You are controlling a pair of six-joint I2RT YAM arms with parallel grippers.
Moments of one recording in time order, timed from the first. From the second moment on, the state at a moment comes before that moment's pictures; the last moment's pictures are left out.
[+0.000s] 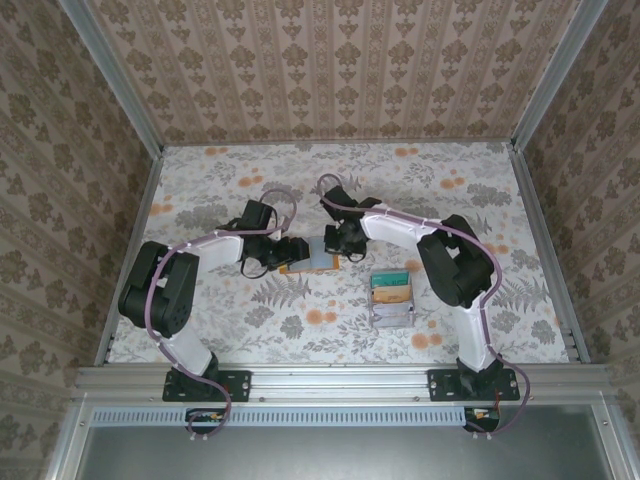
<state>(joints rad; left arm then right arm) -0.43 1.69 0.89 -0.28 0.51 -0.51 0.62 2.07 1.49 -0.64 -0.06 0.74</state>
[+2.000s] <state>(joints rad) -0.35 1.61 0.89 -0.35 0.44 -0.50 0.63 2.03 1.50 -0.52 -0.20 0.73</state>
